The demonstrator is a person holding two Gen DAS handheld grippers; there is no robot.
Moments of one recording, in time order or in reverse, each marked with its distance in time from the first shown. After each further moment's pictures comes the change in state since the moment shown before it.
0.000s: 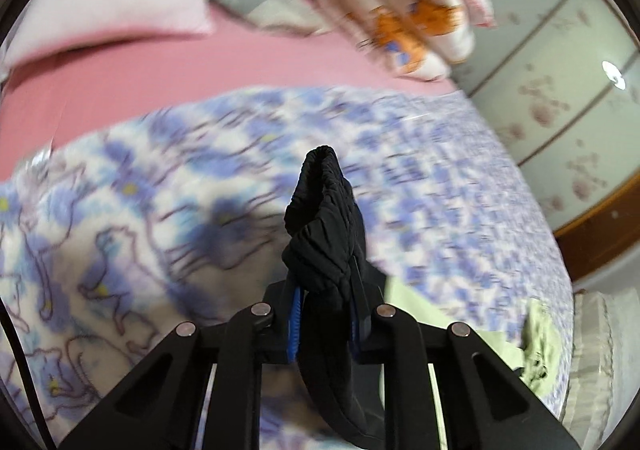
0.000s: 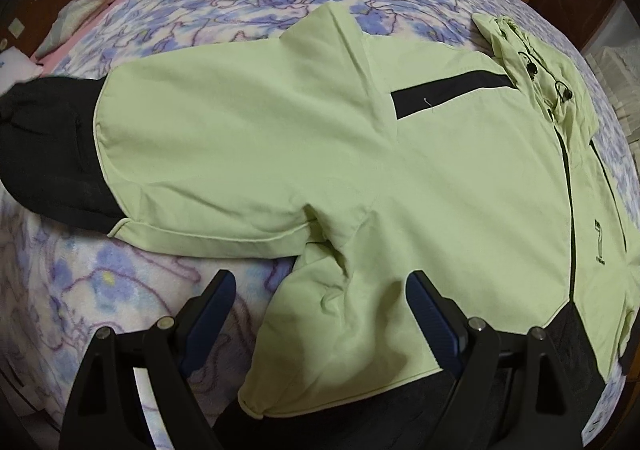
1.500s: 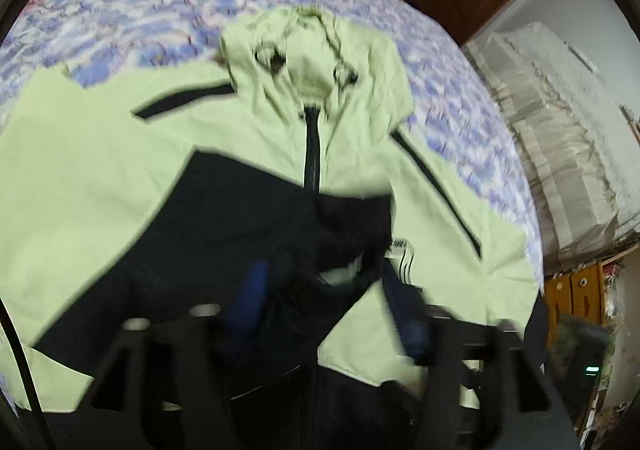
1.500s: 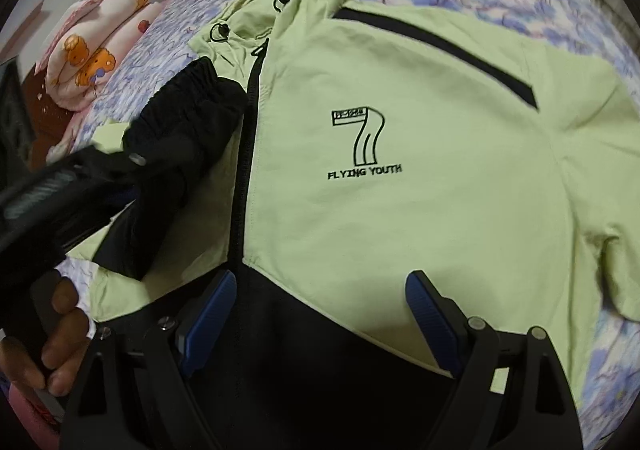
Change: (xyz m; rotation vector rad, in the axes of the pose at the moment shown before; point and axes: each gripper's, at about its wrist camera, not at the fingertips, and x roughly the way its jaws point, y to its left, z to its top) left arm 0.034 -0.417 -0.391 0.617 0.477 -0.317; right arm -0.012 -0.374 -0.092 0.397 0.008 0.292
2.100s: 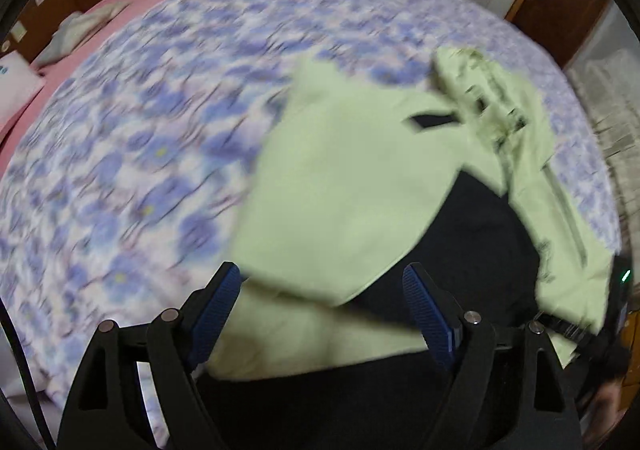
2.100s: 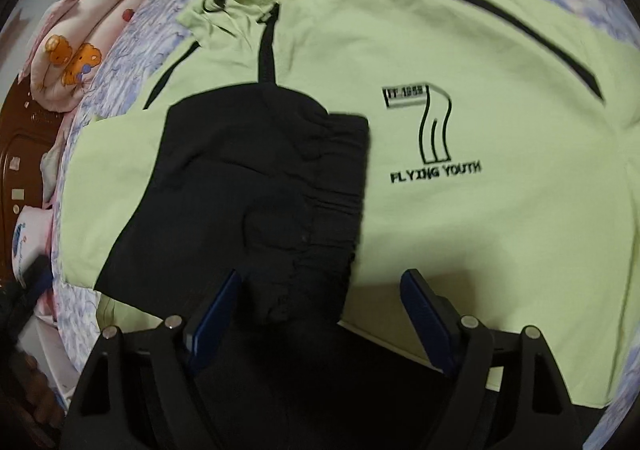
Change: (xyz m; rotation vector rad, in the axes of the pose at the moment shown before) left arm -0.113 0.157 -0.027 -0.135 0.008 0.418; right arm 0.046 0.030 0.020 0.066 0.108 -0.017
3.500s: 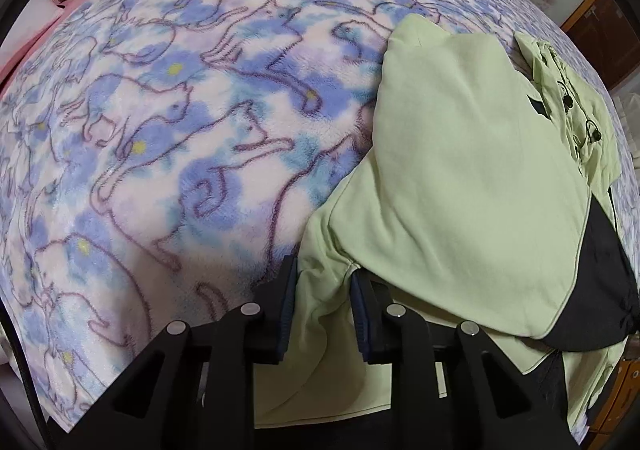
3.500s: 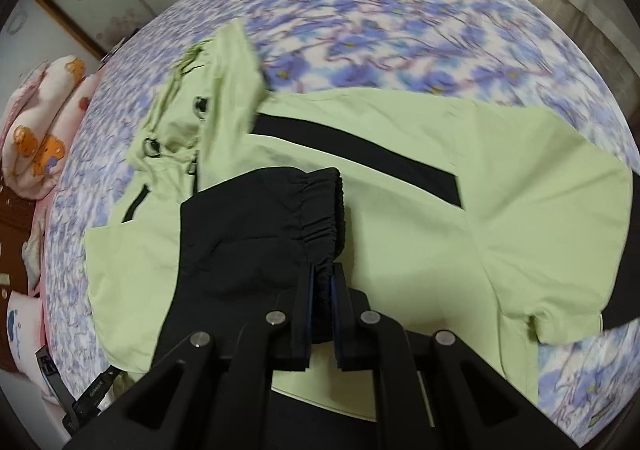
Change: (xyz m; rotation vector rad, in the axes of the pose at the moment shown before) left arm 0.085 0.037 0.001 -0.163 0.086 0.036; right arm -0.090 -0.063 0.049 0.175 -0.212 -0.133
